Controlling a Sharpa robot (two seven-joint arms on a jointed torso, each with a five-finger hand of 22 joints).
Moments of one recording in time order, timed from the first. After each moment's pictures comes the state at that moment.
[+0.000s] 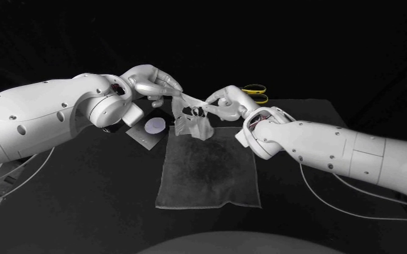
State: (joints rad) left arm 1.35 -0.85 -0.08 1.46 -0.50 -0.12 -0.05; left_hand 1.36 -0.18 0.76 0.03 0.05 1.00 0.11 0.45 0.45 1.10 0.05 0.55 0.16 1.32 -0.02 1.50 0.83 0.14 1.16 0.09 1.19 1.08; right arm 1.15 -0.57 -0.13 1.36 -0.91 -0.62 0.13; right_hand 1.20 0.04 0.46 -0.12 0.05 1.08 0.08 0.28 0.45 1.47 0.01 1.42 1.31 1.47 -0.04 1.51 1.31 0.16 1.01 0.07 0.84 0.97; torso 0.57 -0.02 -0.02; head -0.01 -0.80
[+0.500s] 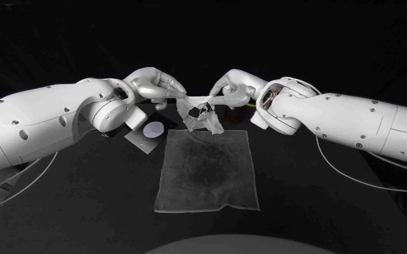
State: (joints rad) left arm 1.34 -0.84 -0.08 1.48 -0.48 -0.14 -0.01; left_hand 1.36 -0.18 0.76 0.03 0.05 0.99 0.11 0.45 0.45 1.10 0.05 0.55 0.16 1.32 -0.02 1.50 0.83 0.14 1.16 0.09 1.19 1.08; right arm 1.34 -0.68 -0.13 1.45 -1.07 -0.27 0.01; right_hand 1.20 0.04 0.46 -0.12 0.04 1.08 0.08 0.28 0.45 1.46 0.01 1.41 1.31 1.47 -0.04 1.51 1.31 0.16 1.01 0.06 0.85 0.98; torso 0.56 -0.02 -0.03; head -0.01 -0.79
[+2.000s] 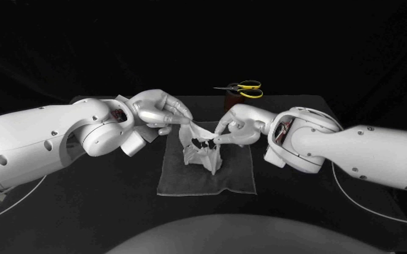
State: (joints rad) left arm 1.22 -0.97 -0.12 1.70 -0.46 -0.06 0.00; left_hand 1.36 -0.18 0.76 0.03 0.05 0.99 0.11 0.44 0.46 1.10 0.05 0.55 0.16 1.32 -0.02 1.50 0.82 0.14 1.16 0.09 1.19 1.08; right arm 1.18 -0.88 -0.17 1.82 -1.08 -0.26 -0.14; right_hand 1.18 0.03 0.48 -0.11 0.04 1.08 0.07 0.30 0.45 1.46 0.00 1.40 1.31 1.47 -0.05 1.50 1.31 0.15 1.03 0.06 0.87 1.00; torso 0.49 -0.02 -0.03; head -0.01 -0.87
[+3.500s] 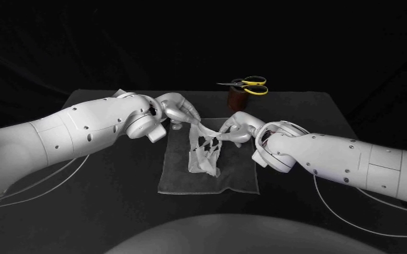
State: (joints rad) left arm 1.17 -0.62 -0.13 1.21 -0.62 0.00 -0.07; left_hand 1.36 -0.18 0.76 0.03 0.05 0.99 0.11 0.44 0.47 1.10 0.05 0.54 0.16 1.32 -0.02 1.50 0.82 0.14 1.16 0.09 1.19 1.08; right arm 1.05 -0.65 -0.17 1.40 -0.96 -0.39 -0.11; right_hand 1.18 0.02 0.49 -0.11 0.05 1.07 0.07 0.32 0.45 1.47 -0.01 1.39 1.31 1.46 -0.05 1.49 1.31 0.16 1.04 0.06 0.86 0.99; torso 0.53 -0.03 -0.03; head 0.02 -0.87
